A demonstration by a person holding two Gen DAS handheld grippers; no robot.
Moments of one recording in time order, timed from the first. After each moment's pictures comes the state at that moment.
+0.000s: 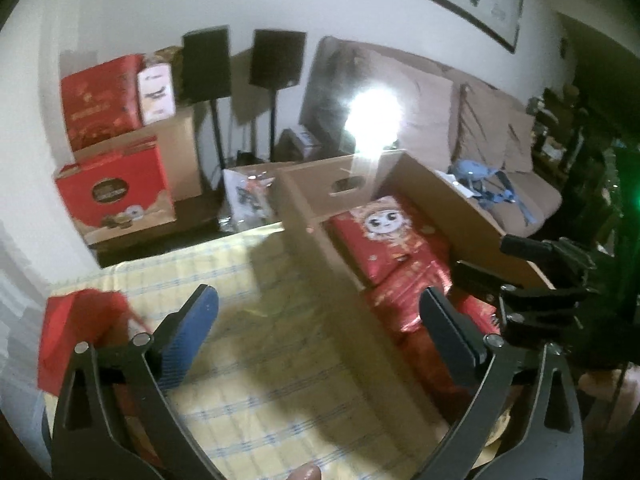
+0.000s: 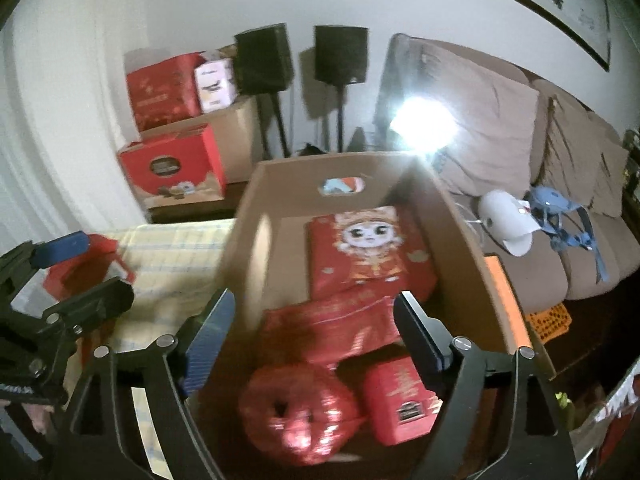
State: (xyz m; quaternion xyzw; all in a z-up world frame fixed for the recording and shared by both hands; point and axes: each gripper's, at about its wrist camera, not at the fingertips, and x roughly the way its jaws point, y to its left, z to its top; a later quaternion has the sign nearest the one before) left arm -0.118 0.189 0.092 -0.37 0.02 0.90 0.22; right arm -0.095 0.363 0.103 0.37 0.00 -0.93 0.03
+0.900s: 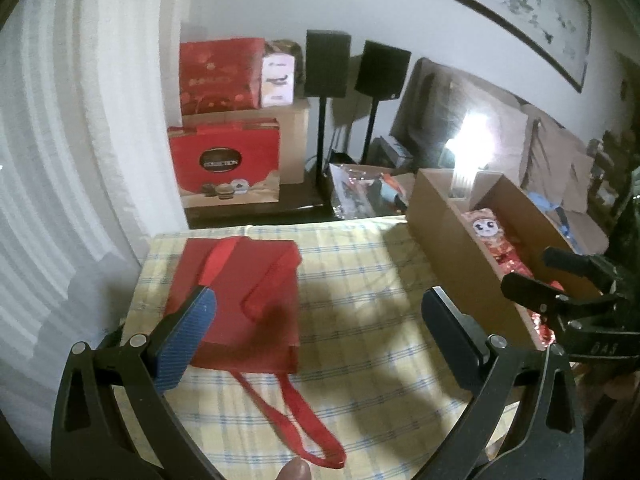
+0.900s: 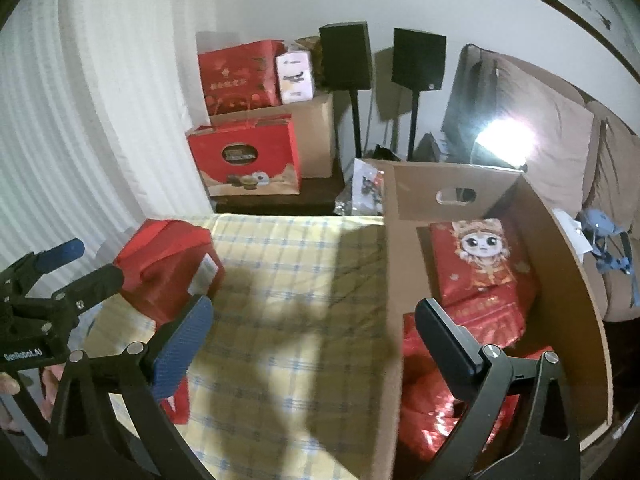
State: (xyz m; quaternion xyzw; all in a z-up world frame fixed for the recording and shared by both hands) left arm -0.097 0.036 0.082 -0.36 -0.02 0.93 0.10; right arm -0.095 0.238 0.101 0.37 0.00 -0.92 0.11
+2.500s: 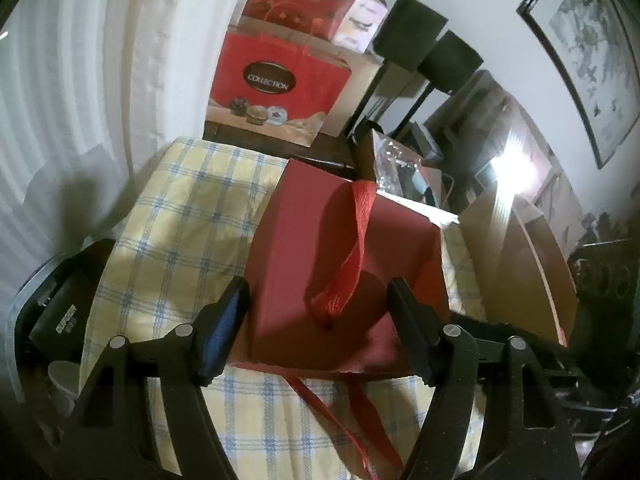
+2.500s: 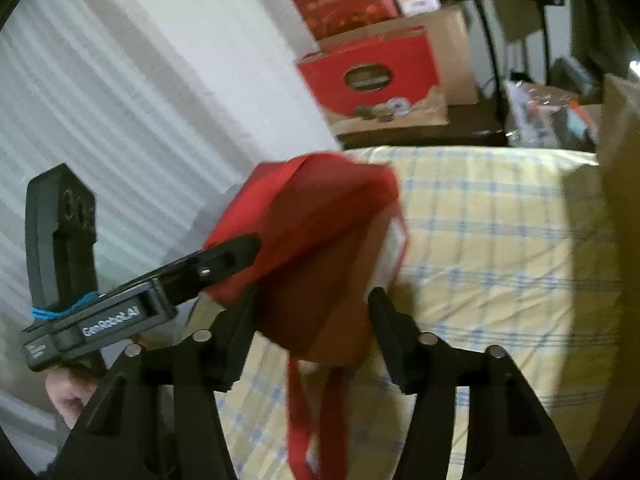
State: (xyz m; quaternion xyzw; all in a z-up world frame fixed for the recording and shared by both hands) left arm -0.168 -0.078 -0.013 -0.44 -0.18 0.87 0.10; right arm -0.164 0.099 0.011 0.47 -0.10 -0.82 0.31
